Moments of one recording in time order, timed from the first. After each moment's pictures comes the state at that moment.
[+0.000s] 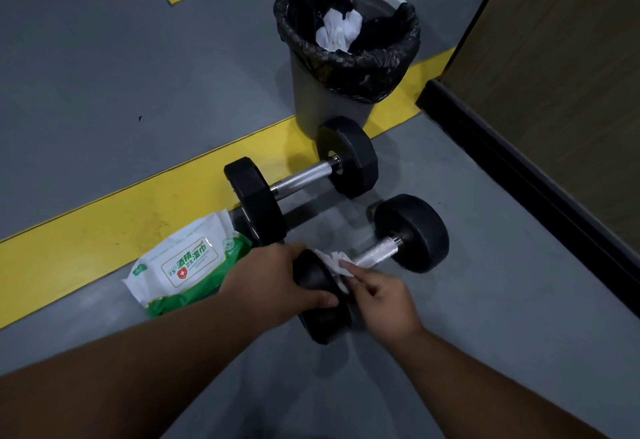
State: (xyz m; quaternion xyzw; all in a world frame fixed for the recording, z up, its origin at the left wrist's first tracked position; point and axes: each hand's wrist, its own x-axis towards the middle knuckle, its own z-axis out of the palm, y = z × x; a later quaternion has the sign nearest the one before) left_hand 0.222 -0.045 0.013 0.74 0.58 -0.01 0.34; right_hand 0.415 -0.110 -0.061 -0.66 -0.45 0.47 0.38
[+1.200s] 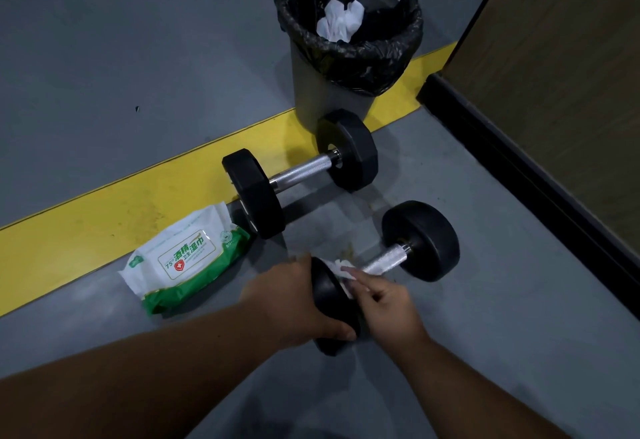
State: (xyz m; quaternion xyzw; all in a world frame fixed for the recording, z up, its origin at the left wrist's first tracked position) left_hand 0.241 -0.067 -0.006 0.73 0.56 -0.09 0.37; right_hand 0.416 -0.127 -0.060 -0.65 -0.40 0.50 0.41
